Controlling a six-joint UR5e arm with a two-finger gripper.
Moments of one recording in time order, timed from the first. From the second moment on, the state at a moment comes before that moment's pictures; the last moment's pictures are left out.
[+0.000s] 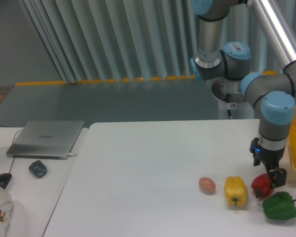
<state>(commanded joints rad) 2.47 -1.95 -1.63 -1.16 1.52 1.35</state>
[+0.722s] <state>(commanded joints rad) 2.46 -1.96 -1.63 -1.15 1.52 1.07</state>
